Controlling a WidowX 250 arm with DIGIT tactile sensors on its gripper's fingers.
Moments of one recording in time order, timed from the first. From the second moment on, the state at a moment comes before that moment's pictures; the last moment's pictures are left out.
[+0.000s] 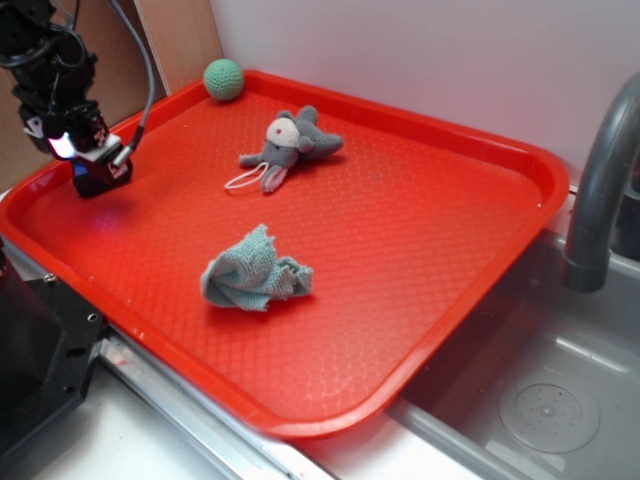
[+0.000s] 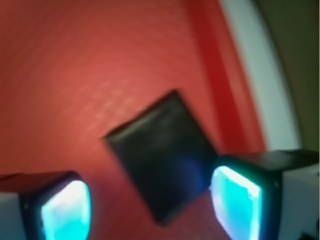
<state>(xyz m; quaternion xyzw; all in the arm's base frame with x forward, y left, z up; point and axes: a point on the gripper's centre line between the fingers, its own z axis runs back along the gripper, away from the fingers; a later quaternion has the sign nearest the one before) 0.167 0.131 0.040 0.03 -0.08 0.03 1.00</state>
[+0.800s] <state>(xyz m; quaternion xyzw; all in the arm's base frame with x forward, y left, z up) 0.181 0.127 0.029 0.07 0.01 -0.22 0.97</state>
